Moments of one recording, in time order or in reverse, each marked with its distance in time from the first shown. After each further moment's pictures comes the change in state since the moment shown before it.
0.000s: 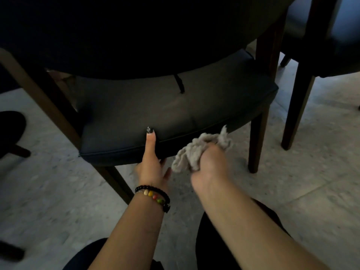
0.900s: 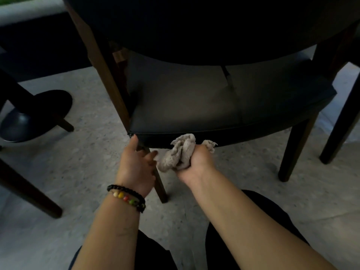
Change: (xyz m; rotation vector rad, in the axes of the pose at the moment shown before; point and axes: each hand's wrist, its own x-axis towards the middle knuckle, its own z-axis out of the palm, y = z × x) left_hand -0.023 0.073 -0.094 0.076 -0.023 -0.076; right_hand -0.020 0.079 0.057 -0.043 -0.316 0.362
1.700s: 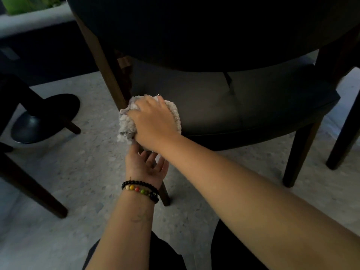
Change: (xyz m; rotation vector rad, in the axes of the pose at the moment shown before) left_hand 0.022 -0.005 0.010 -0.365 0.136 0.012; right_hand 0.027 -0.015 0.084 -2.132 -0.219 -1.406
